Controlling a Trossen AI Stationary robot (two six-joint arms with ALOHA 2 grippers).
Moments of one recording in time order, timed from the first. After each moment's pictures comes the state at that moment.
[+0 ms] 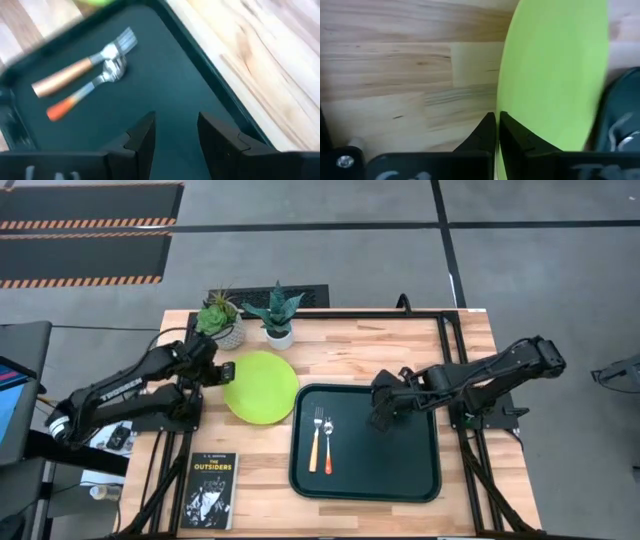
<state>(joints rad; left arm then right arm) 0.71 0.72 0.49 -0.92 0.20 -0.90 0.25 1.38 1.19 -0.94 0.34 0.83</state>
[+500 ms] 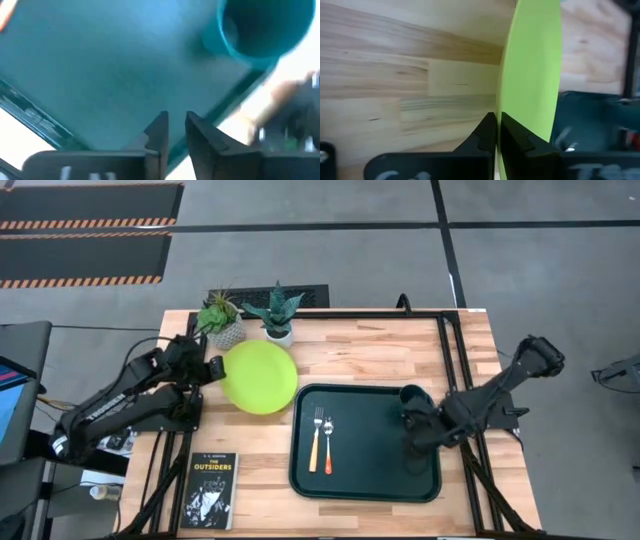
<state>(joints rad) 0.71 0.43 0.49 -0.95 0.18 -1.06 0.55 1.37 1.19 -1.35 0.18 1.40</state>
